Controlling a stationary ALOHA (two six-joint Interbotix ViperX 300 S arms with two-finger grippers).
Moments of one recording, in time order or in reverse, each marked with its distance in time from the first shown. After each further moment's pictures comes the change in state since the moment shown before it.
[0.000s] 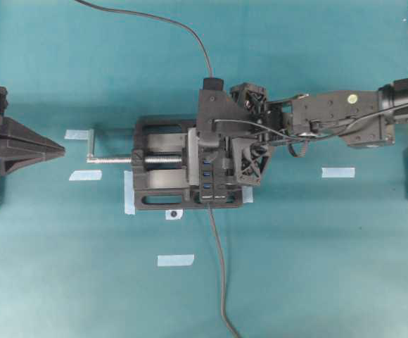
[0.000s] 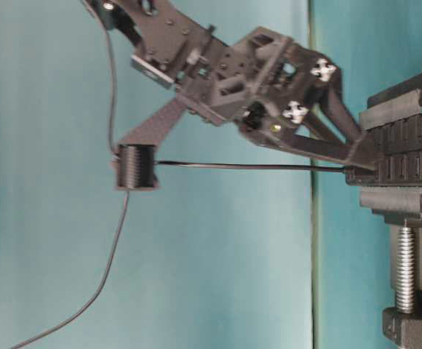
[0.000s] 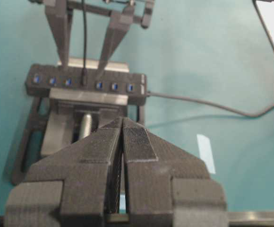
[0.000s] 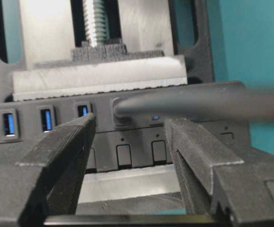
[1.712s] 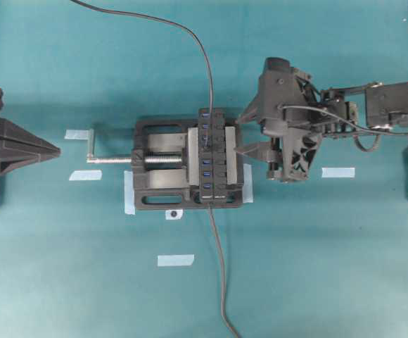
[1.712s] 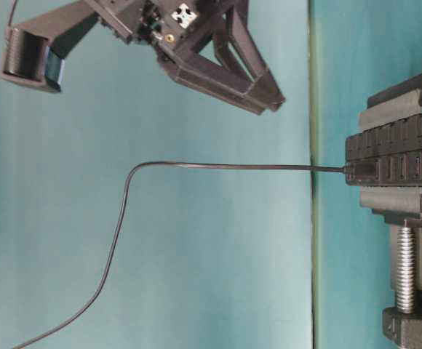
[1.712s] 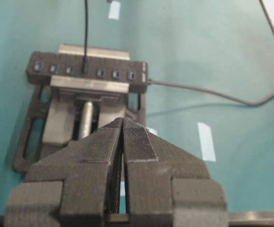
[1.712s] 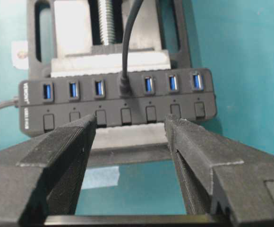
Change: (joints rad) left arm 0.000 -0.037 0.005 0.000 0.061 0.000; right arm 0.003 -0.304 0.187 -0.005 -0.069 0.000
